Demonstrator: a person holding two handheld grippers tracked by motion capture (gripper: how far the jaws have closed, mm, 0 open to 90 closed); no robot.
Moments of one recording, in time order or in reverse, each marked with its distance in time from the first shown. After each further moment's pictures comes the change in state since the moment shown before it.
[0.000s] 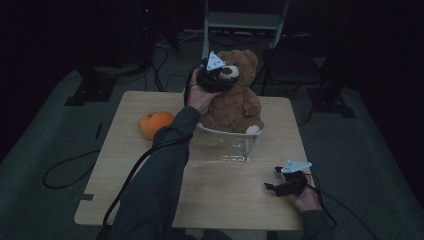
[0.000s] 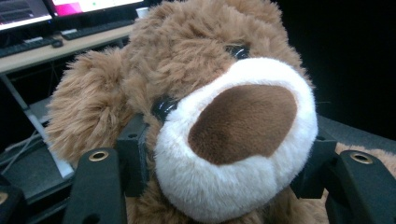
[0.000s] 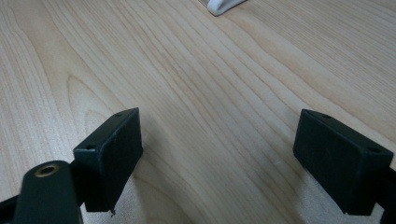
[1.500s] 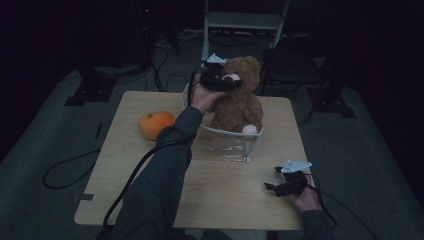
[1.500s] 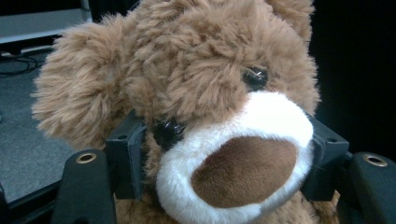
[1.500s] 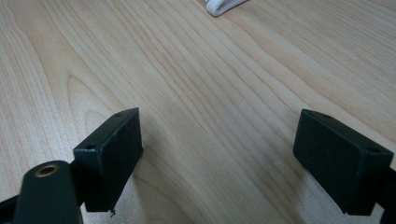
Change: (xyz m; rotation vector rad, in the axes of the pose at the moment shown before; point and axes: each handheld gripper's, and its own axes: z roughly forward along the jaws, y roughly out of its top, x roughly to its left) left arm 0.008 -0.006 0.020 0.133 -0.139 -0.244; right arm 0.000 0.000 0.000 0.000 0.000 0.000
